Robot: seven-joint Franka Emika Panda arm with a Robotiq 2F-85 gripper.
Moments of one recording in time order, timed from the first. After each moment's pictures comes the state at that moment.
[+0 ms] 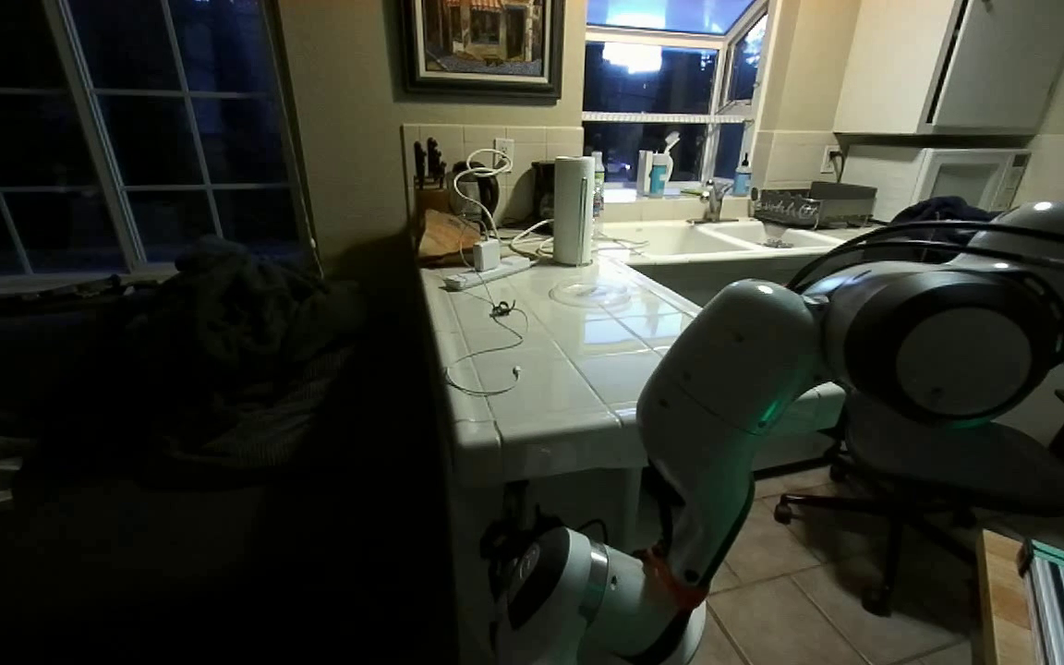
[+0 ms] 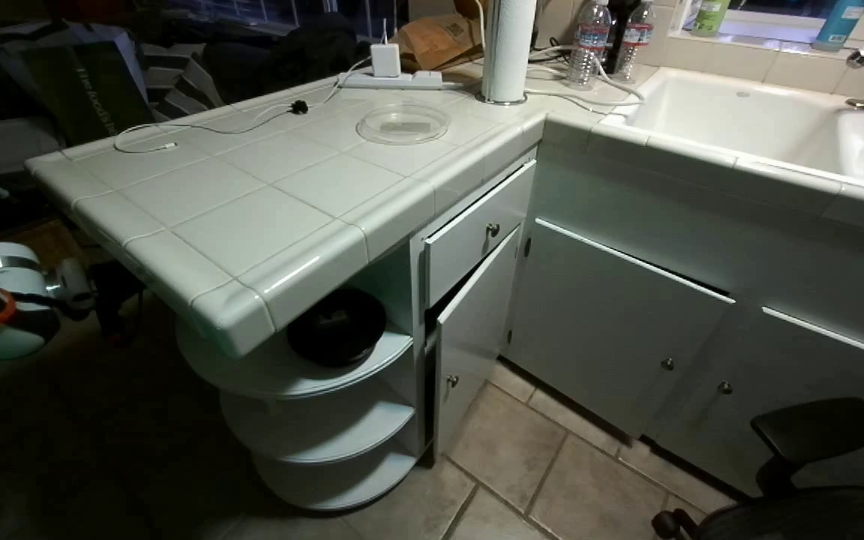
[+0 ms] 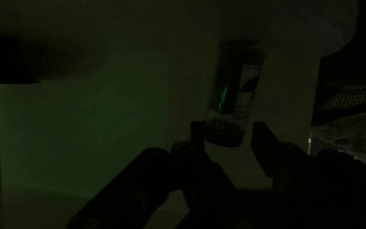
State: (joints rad) arm 0.32 1.22 0.18 -1.47 -1.89 1.77 2.60
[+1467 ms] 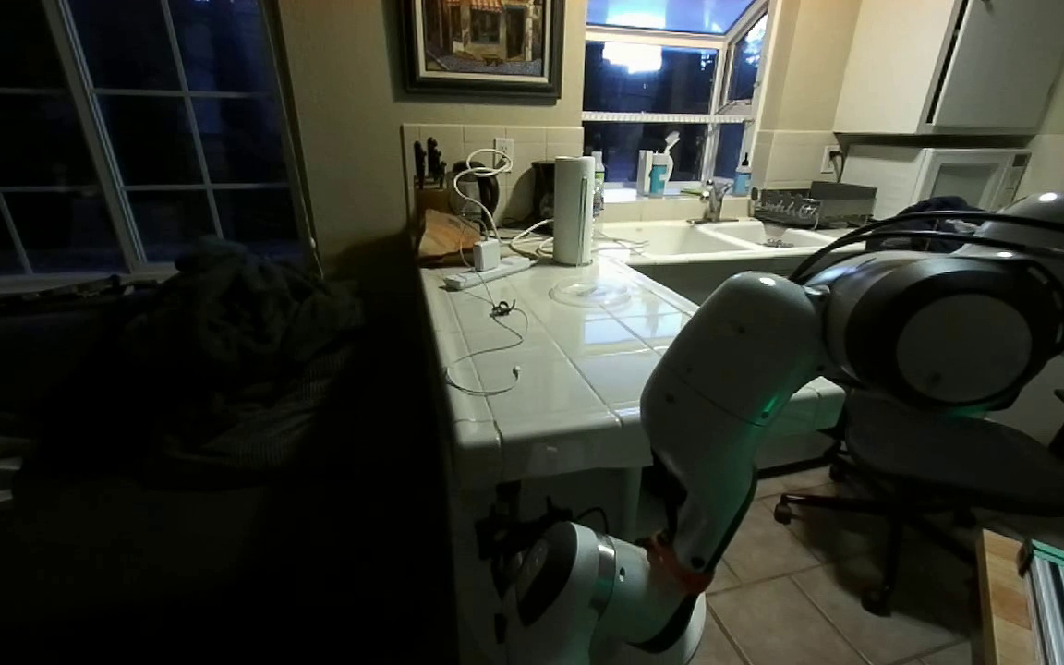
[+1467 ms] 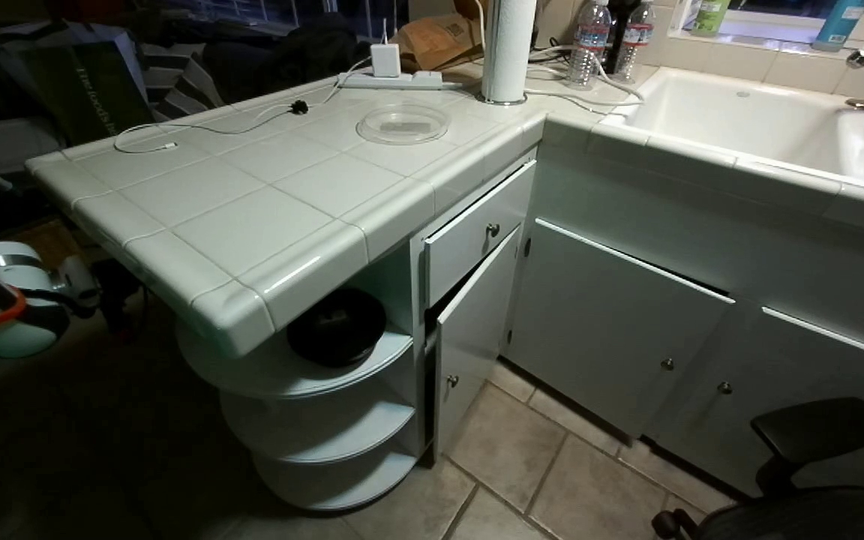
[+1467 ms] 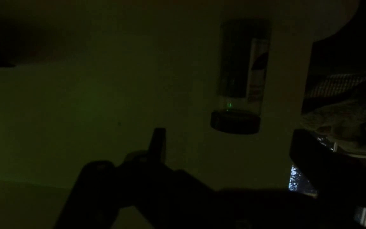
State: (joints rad) arm 0.31 1.20 0.18 -1.52 -1.98 1.77 2.61
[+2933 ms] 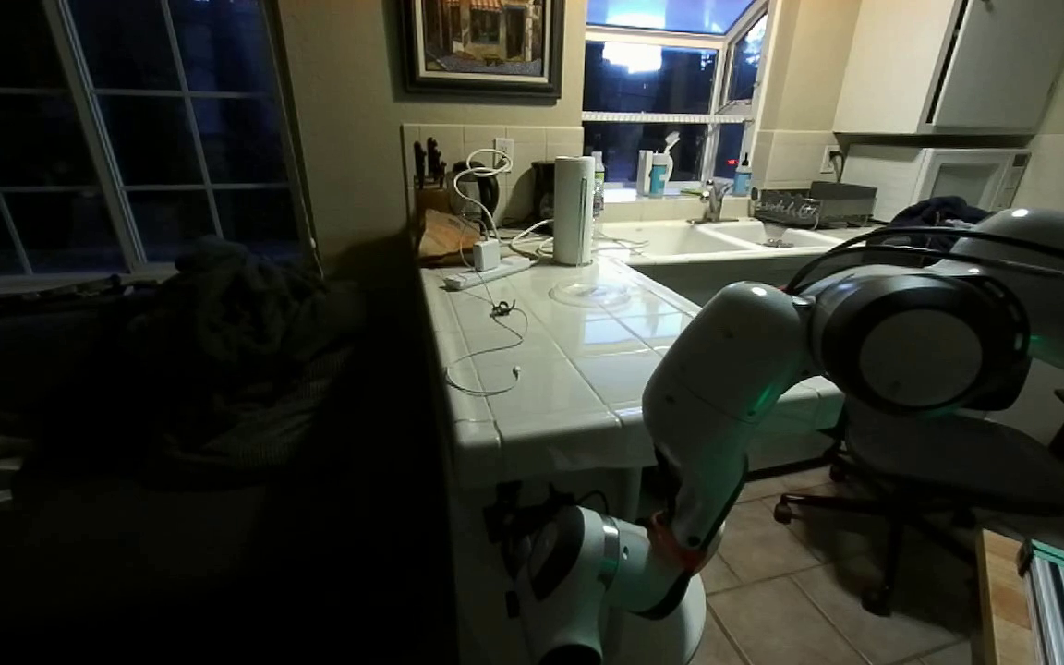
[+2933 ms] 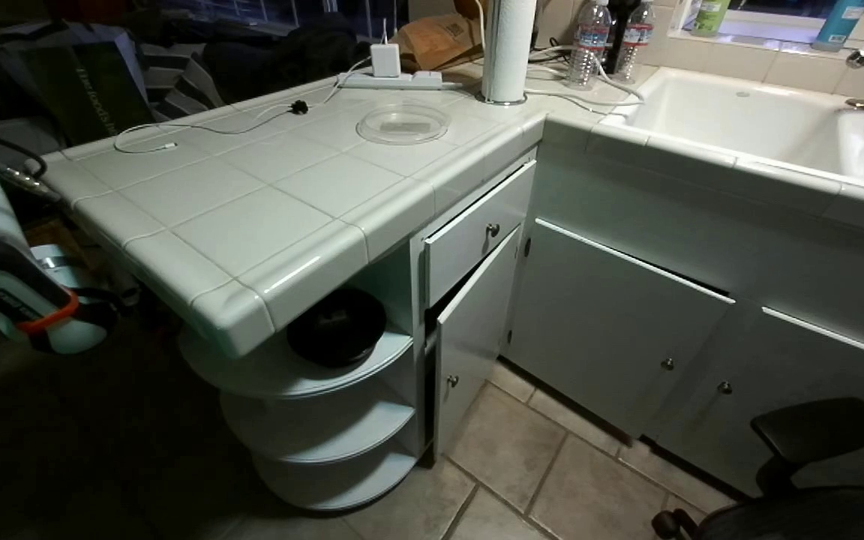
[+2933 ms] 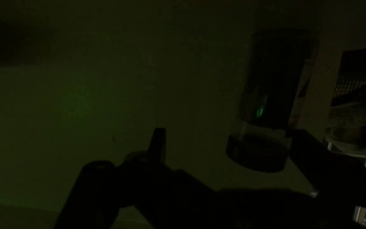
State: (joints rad) arm 0.23 1.25 0.16 -1.46 -2.10 1.81 2.61
